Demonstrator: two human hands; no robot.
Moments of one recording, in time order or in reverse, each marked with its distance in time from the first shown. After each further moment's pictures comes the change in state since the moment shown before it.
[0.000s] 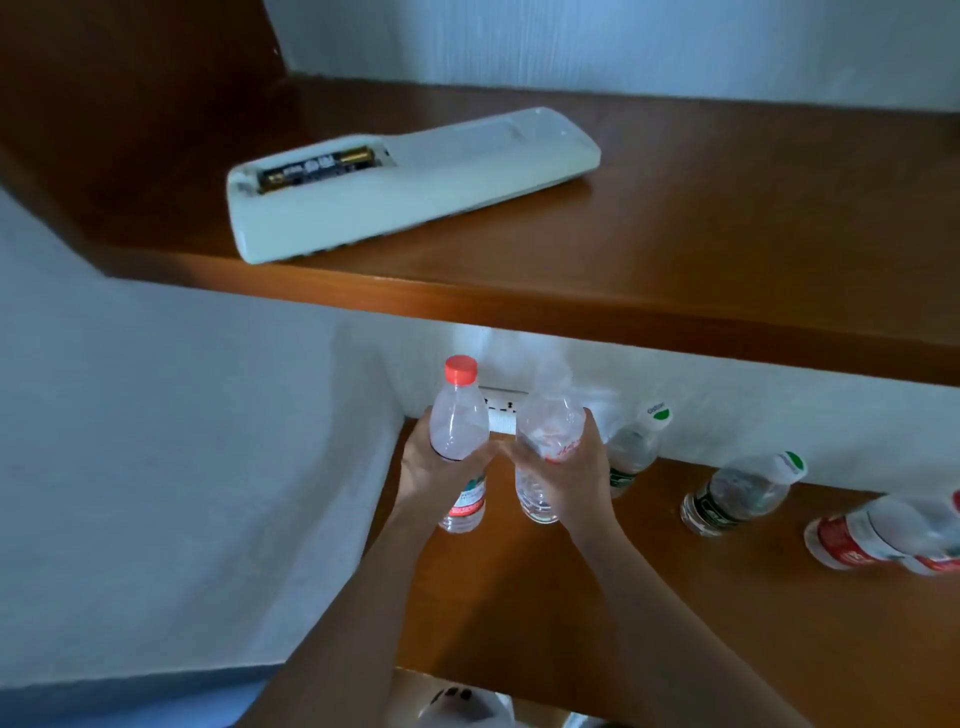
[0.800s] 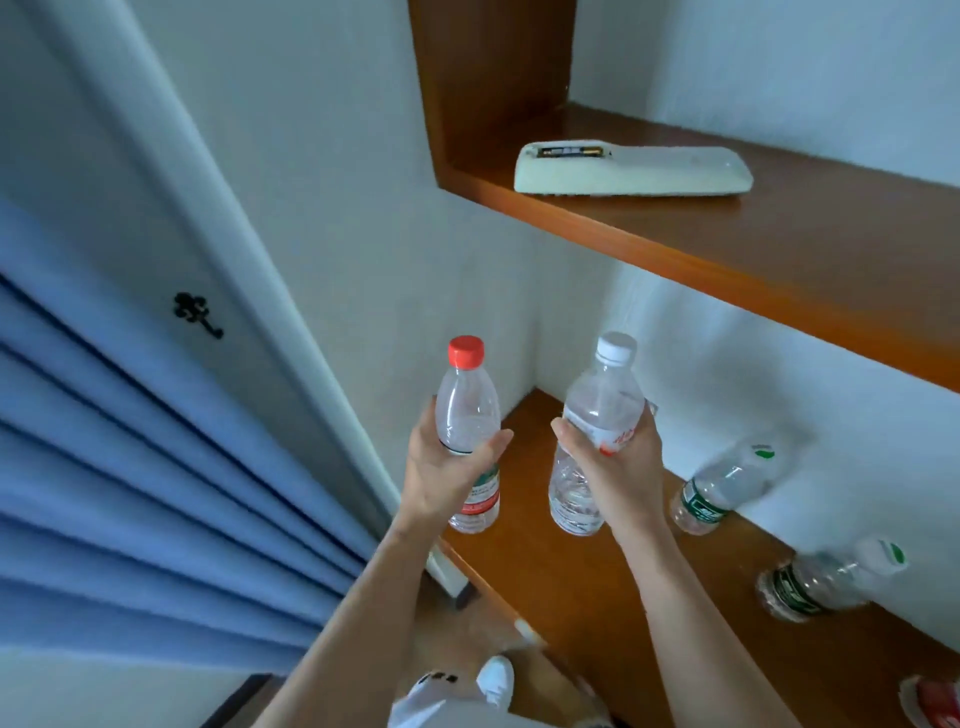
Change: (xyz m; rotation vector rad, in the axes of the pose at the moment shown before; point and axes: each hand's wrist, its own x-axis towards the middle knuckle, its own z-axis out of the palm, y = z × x) left_hand -0.164 0.029 -0.059 -0.224 0.476 0.161; right_hand -0.072 -0.073 -0.034 0.271 -0.420 -0.284
